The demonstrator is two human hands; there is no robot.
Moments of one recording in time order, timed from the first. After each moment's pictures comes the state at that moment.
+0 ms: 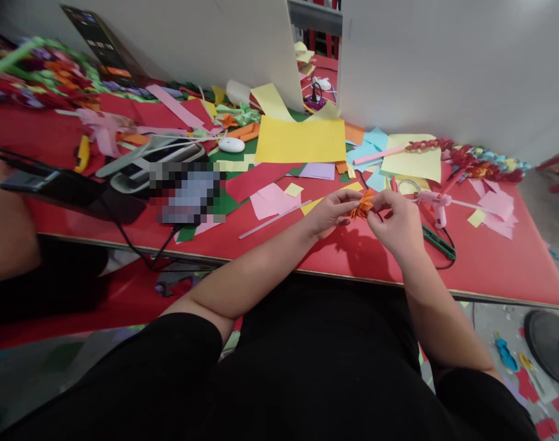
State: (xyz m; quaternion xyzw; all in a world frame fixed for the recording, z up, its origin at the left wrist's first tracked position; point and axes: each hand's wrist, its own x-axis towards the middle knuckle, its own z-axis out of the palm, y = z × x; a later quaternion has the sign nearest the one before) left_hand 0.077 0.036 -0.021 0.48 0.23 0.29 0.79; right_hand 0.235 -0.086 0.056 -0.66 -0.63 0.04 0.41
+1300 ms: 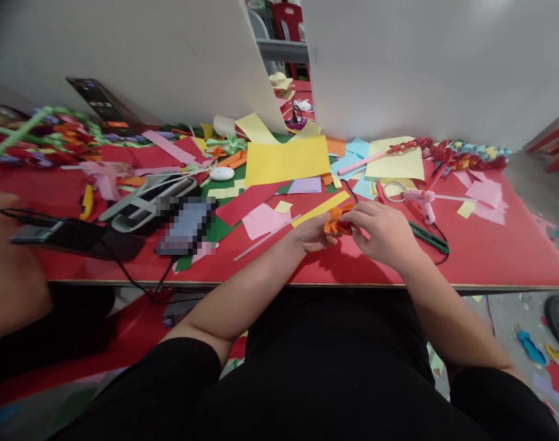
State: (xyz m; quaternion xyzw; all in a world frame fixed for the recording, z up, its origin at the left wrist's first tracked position) left_hand 0.065 0.038 -0.016 0.31 0.21 0.13 0.92; right_hand 0.245 -0.105 0.067 -0.53 -0.79 -0.09 0.30
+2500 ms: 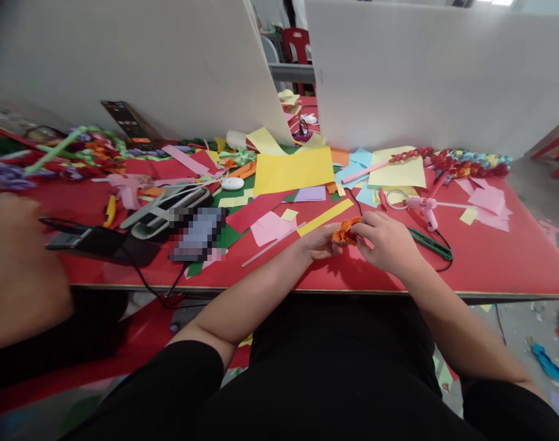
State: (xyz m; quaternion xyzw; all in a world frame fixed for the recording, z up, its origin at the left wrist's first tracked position) left_hand 0.071 0.040 -0.026 0.35 0.20 0.09 0.91; right_hand 0.248 -0.109 0.050 -0.55 -0.78 -0.10 0.27
